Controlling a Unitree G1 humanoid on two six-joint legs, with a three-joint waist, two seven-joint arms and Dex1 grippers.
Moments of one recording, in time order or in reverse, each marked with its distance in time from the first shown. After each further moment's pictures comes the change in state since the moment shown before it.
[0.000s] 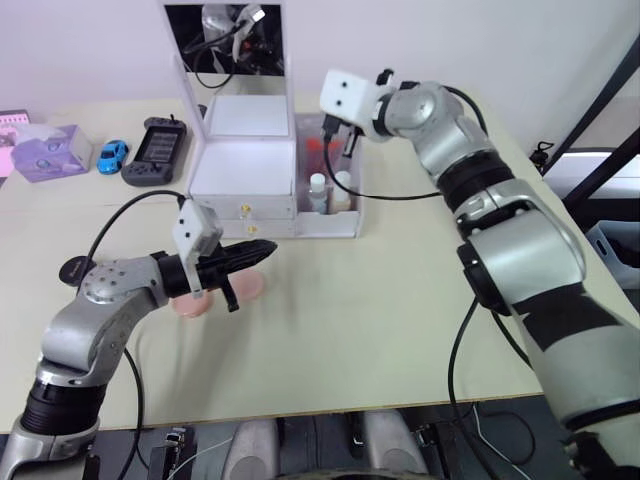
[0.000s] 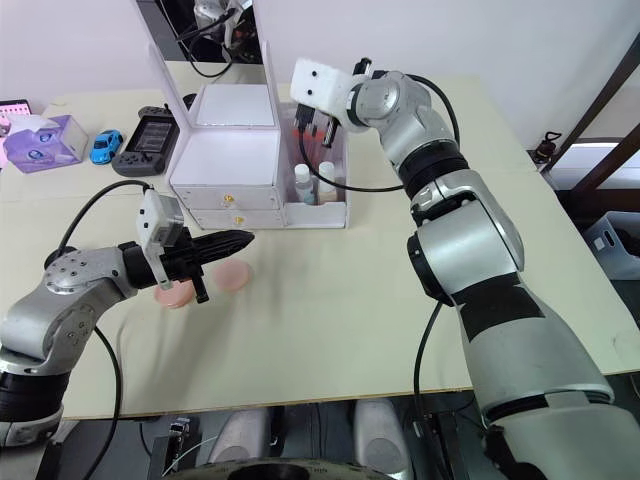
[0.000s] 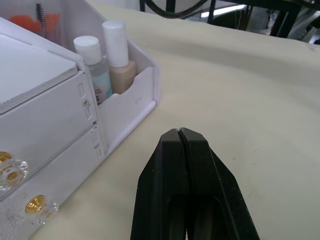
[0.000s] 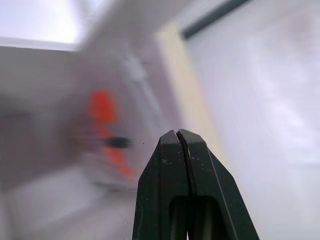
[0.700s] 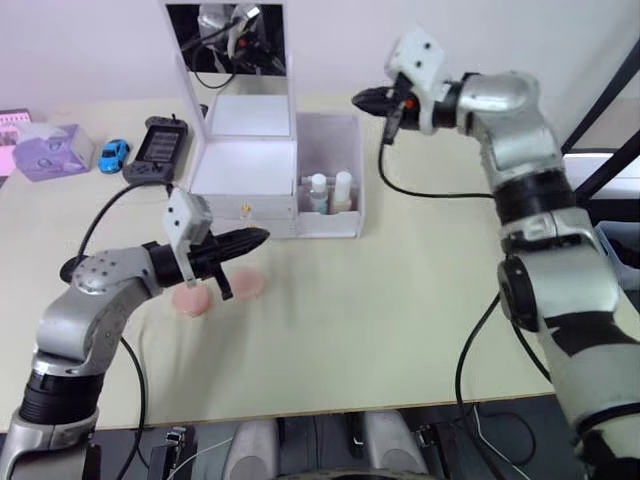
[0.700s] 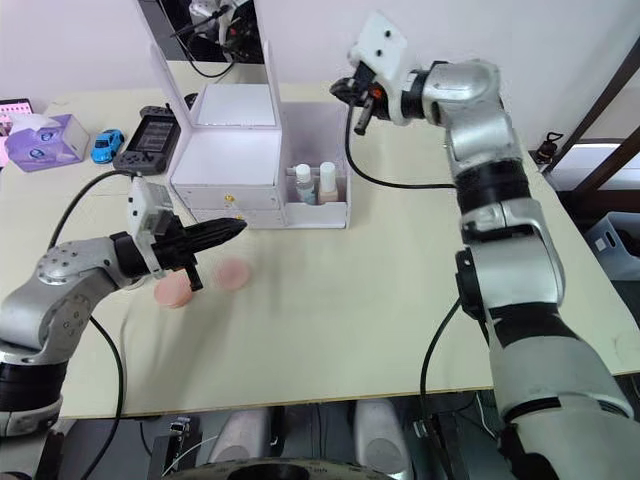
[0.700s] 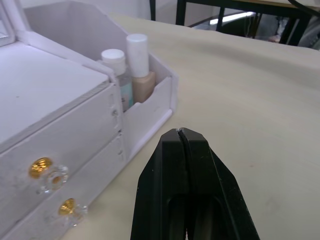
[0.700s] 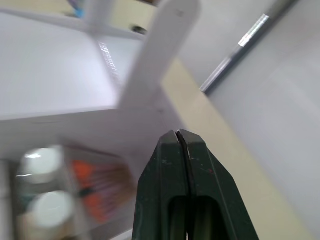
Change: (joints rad) left arm -0.048 0.008 0.039 0.072 -0.002 -0.019 -0.034; right arm 0.289 -0.204 -0.291 -0.596 0.404 0.253 0.550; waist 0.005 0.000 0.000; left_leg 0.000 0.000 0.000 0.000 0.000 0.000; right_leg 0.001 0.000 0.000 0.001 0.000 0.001
